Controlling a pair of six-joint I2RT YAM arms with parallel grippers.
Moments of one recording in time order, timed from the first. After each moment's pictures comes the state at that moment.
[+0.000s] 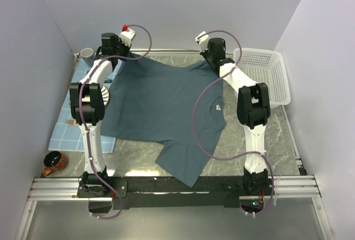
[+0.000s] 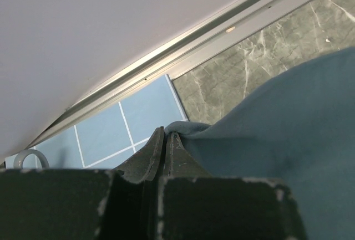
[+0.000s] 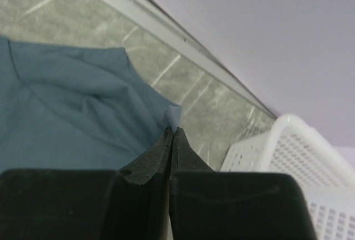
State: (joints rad) left arm -0.04 2.27 1.93 -0.07 0.26 0.43; right arm 0.26 2.23 1.87 -0.10 0.17 -0.54
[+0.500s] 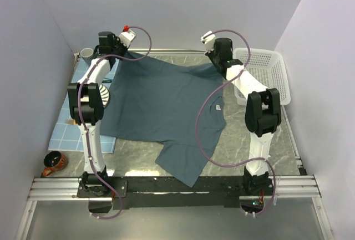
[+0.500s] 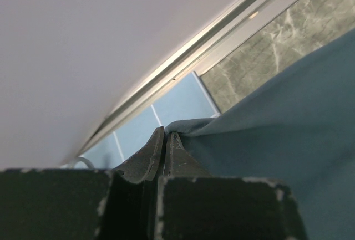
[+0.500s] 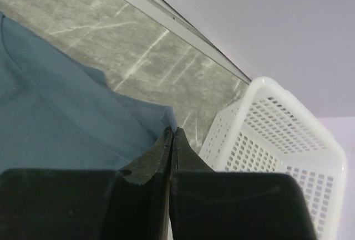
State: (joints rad) left arm -0.02 2.27 1.96 -0.10 0.27 0.60; right arm 0.25 2.03 1.70 -0.15 0.18 -0.52
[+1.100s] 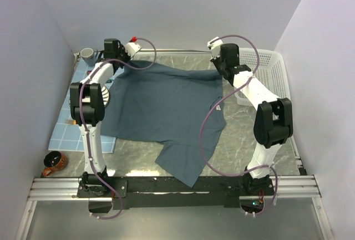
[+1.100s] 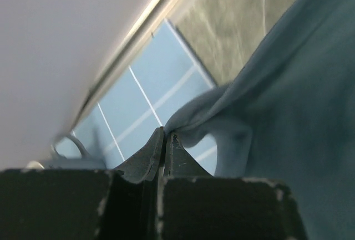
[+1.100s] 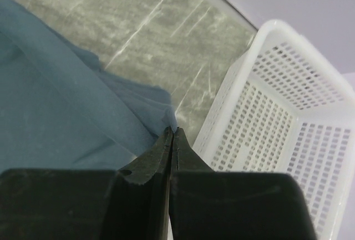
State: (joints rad) left arm -0.05 2.24 1.85 -0.14 0.19 0.80; right arm 0.24 1.83 1.50 -0.24 0.17 -0.43
